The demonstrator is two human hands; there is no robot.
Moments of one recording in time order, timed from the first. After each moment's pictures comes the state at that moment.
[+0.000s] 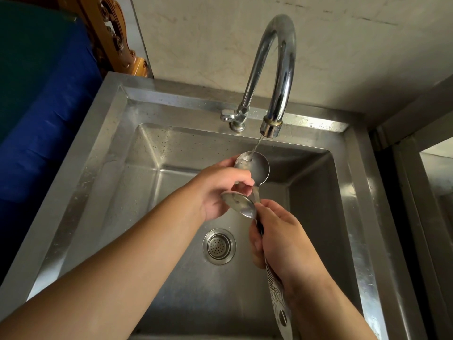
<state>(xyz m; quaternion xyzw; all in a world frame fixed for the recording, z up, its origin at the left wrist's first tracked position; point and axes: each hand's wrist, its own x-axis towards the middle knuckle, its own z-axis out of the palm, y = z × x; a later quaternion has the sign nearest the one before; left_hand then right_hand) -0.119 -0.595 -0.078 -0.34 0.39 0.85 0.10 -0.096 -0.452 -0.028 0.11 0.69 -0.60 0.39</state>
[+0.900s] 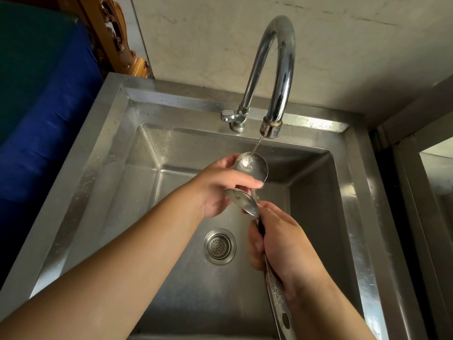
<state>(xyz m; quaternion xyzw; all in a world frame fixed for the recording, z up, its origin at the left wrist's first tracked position) -0.117 -0.600 -0.073 -0.29 0.43 0.85 0.10 -0.093 -0.452 -0.027 0.12 0.66 -0.63 0.40</state>
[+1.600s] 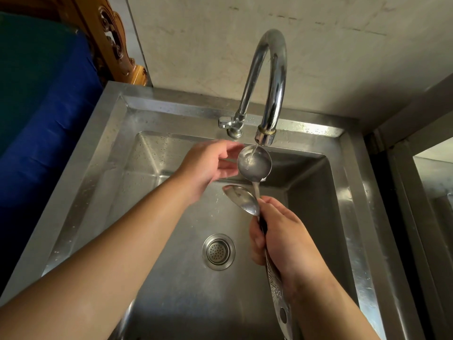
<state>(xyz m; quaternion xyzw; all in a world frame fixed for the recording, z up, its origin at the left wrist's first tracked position) -0.131 -0.624 -0.055 -0.30 0.54 0.79 -0.01 -0.103 -0.451 -0.015 0.09 0.65 -0.64 0.39</state>
